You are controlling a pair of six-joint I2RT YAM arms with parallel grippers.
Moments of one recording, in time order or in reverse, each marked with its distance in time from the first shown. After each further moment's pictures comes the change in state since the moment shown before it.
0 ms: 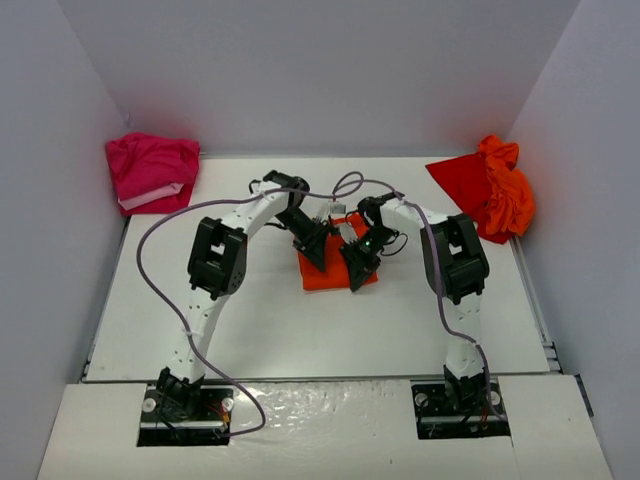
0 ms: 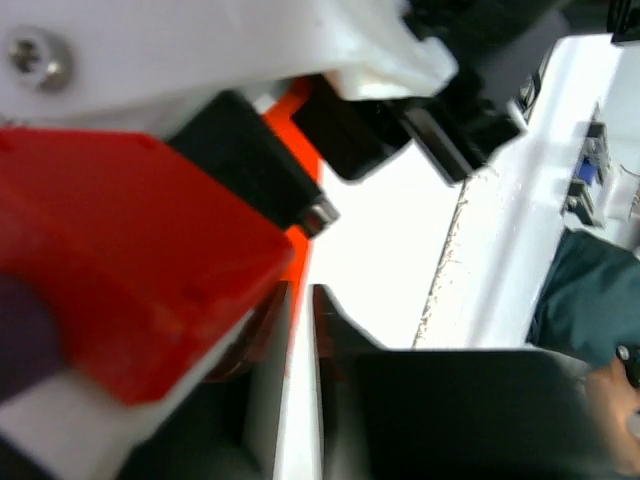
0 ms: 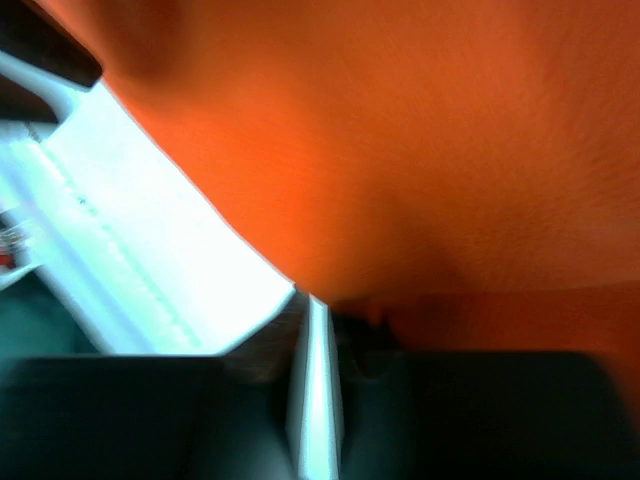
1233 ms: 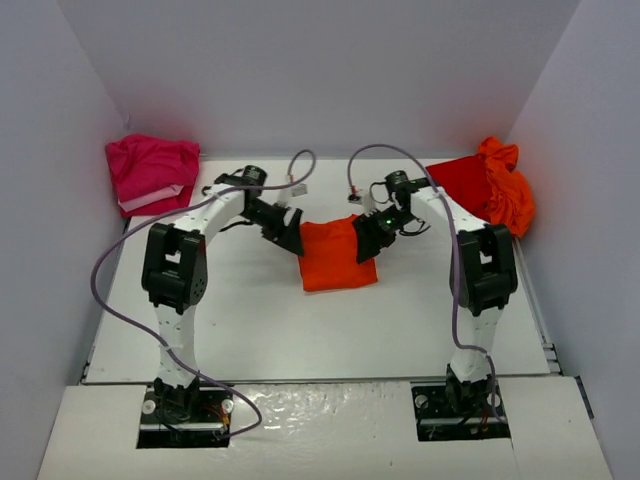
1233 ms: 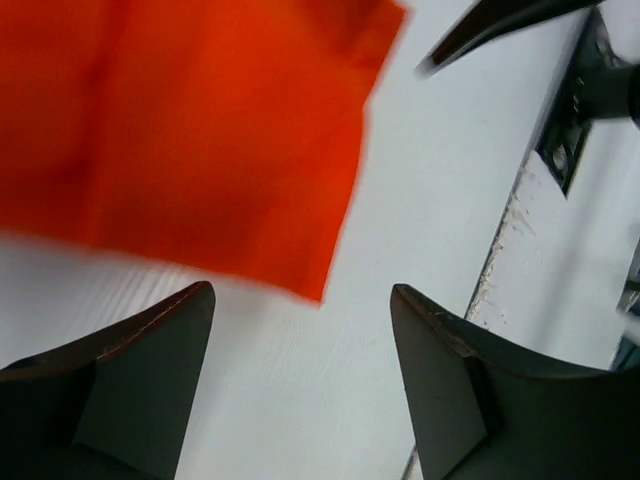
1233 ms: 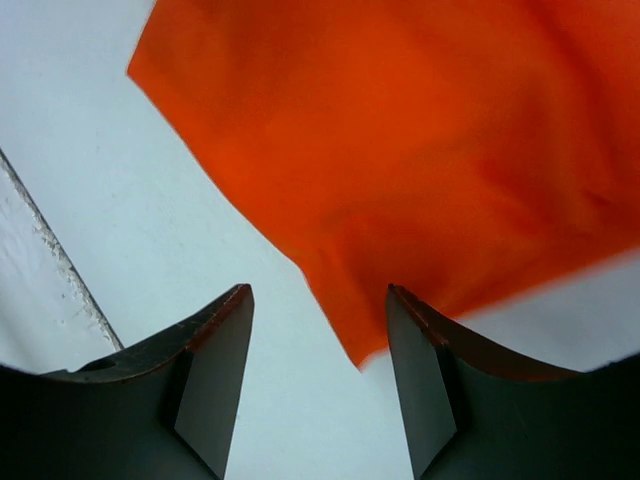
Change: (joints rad) left arm 0.198 -0.317 -0.399 0.400 -0.069 -0.181; right arm -0.136 -0.175 0.008 0.119 -0.017 -0.047
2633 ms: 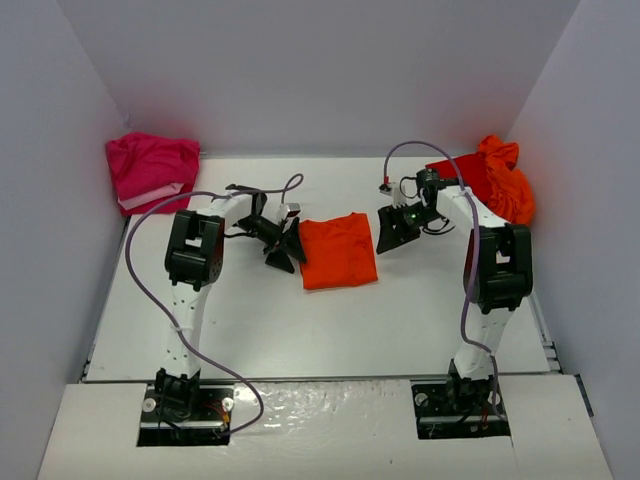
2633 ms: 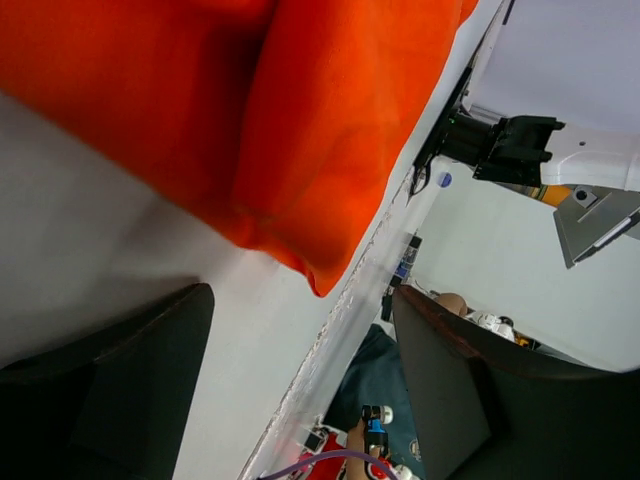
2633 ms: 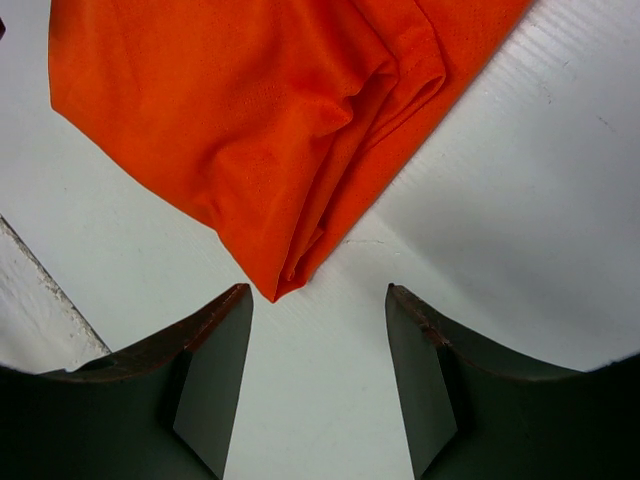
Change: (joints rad) left arm 0.029 0.299 0.094 -0.199 0.196 -0.213; right arm -0.160 -0.029 -0.067 0.060 0.004 0.100
